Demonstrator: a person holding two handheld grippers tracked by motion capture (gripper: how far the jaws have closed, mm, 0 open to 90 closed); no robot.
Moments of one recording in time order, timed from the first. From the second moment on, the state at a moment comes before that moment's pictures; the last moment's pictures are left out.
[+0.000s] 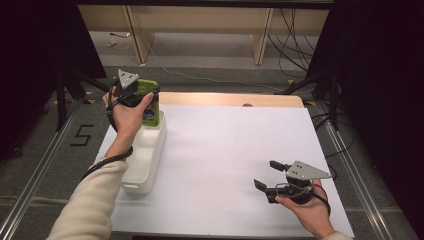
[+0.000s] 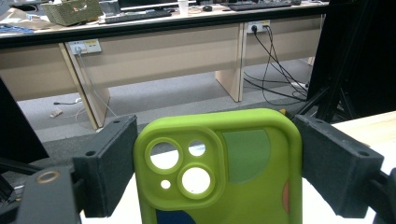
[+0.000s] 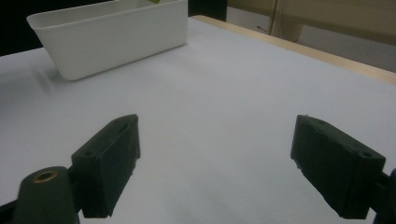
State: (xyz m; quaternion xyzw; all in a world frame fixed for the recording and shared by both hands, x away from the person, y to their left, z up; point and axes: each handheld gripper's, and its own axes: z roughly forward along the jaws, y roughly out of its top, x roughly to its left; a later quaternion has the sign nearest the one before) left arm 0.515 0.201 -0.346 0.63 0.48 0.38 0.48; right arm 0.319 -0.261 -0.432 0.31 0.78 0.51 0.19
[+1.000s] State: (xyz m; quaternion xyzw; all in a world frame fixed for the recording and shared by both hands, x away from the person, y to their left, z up) left arm 0.525 0.201 -0.353 0.63 0.49 0.38 0.47; right arm 0.319 -0.261 -0.432 0.31 0.78 0.51 0.19
